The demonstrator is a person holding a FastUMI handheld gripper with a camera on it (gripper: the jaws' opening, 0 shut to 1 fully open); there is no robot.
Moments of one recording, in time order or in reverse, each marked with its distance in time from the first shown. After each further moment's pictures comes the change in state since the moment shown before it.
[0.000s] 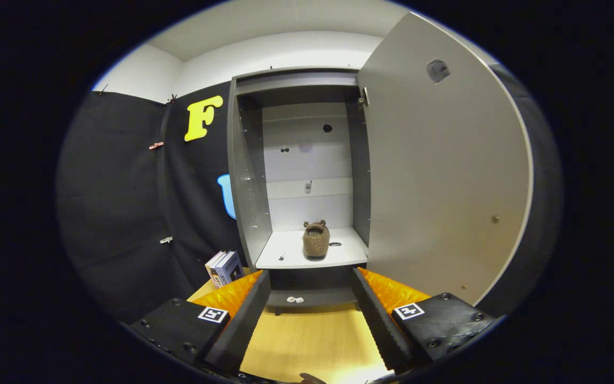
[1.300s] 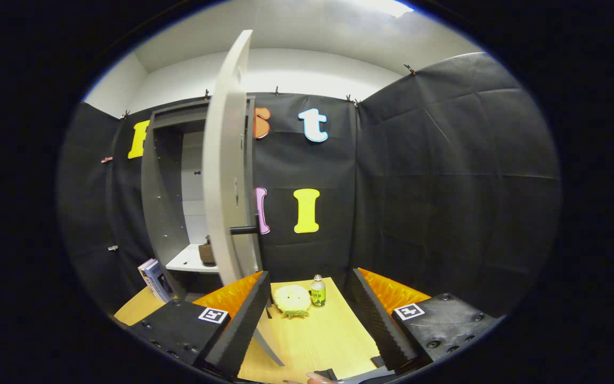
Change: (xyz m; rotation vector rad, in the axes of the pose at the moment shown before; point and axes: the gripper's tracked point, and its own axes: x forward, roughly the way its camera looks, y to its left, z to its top) arm -0.062 -0.263 0.032 -0.003 -0.098 -0.296
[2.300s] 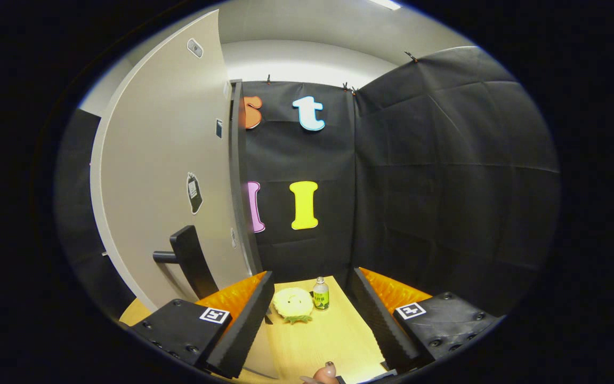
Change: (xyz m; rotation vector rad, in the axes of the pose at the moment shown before) arm 0.054 0.023 -0.001 0.011 0.033 -0.015
